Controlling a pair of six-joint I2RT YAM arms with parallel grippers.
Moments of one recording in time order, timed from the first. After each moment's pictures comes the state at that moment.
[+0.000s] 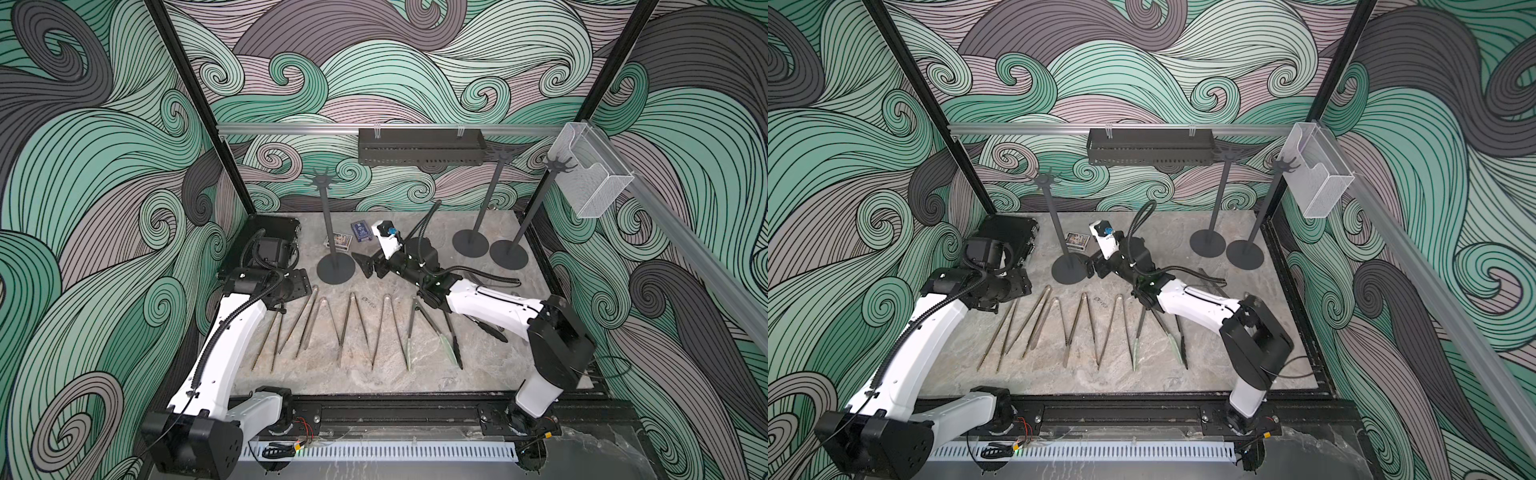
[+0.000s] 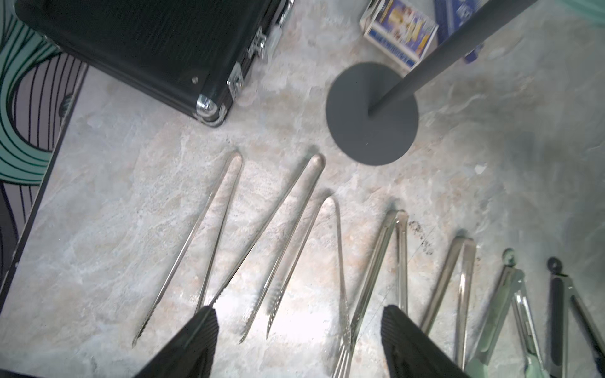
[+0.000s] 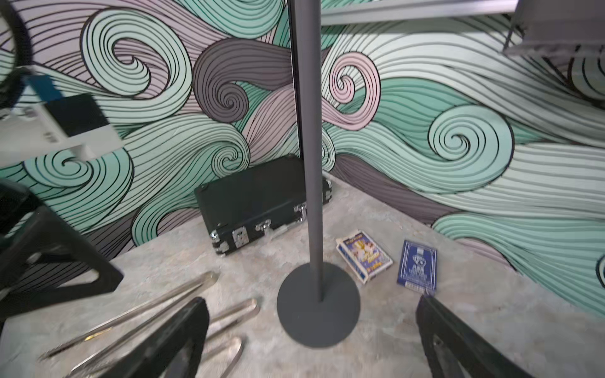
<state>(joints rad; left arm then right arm) -0.09 1.15 1.15 -1.10 -0.09 -0.44 0.81 1.66 1.11 0.42 -0.07 0.03</state>
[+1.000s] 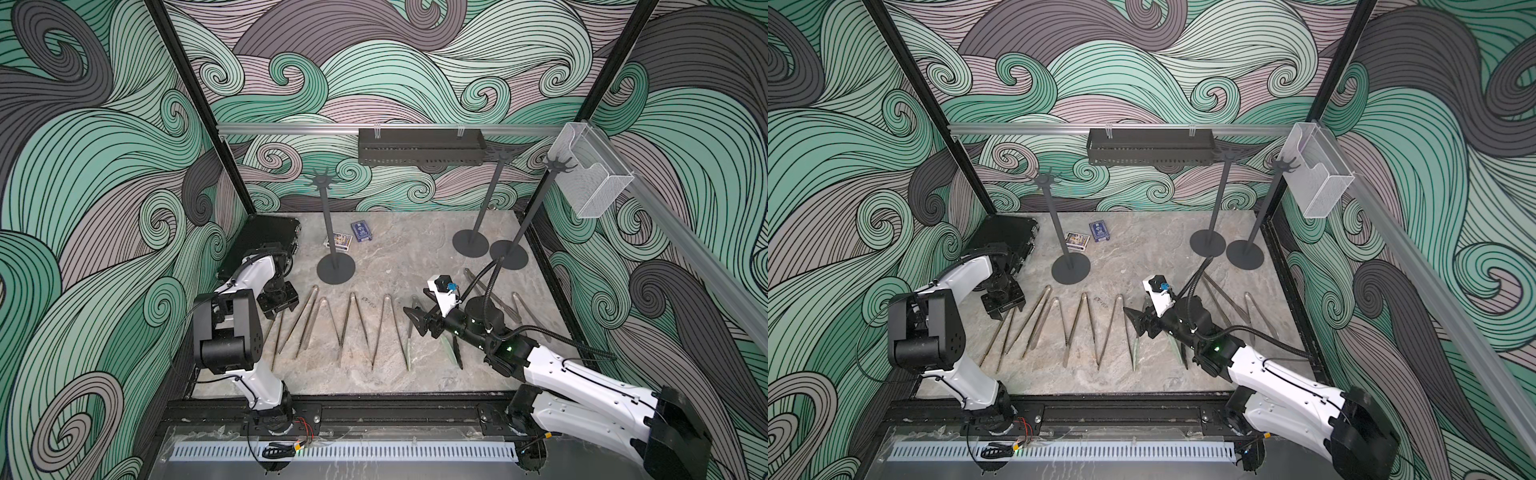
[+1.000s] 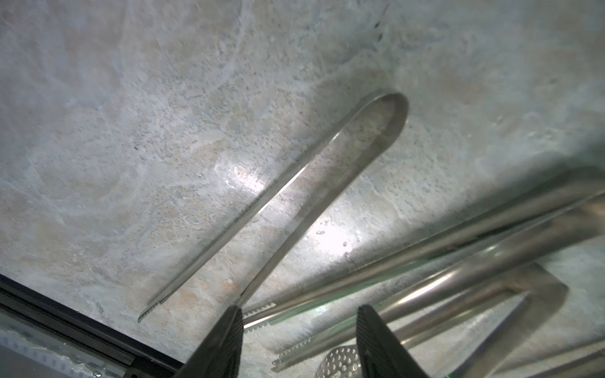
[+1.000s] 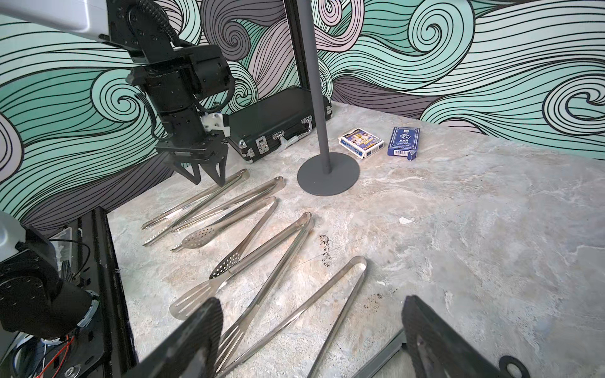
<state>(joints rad) 0.12 1.70 1.15 -1.10 -0.11 -0.52 0.84 0.96 0.49 0.21 -0.03 0.15</state>
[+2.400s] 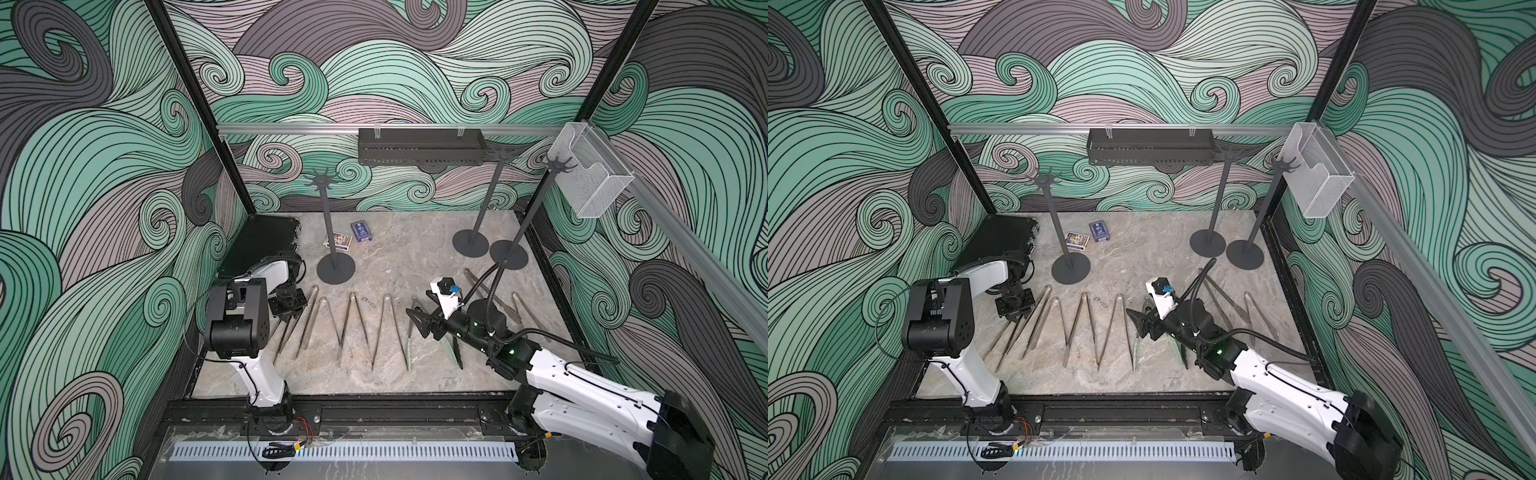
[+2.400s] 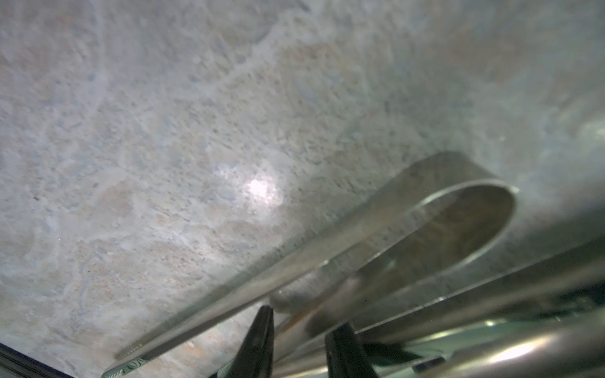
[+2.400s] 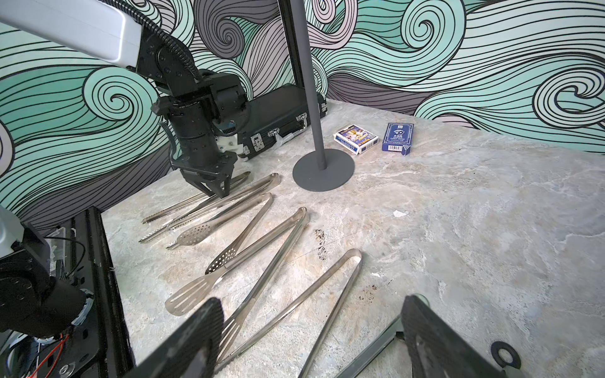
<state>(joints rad) 0.03 1.79 1.08 -0.95 -0.15 -0.49 0.84 0.94 0.46 0.21 -0.02 0.15</state>
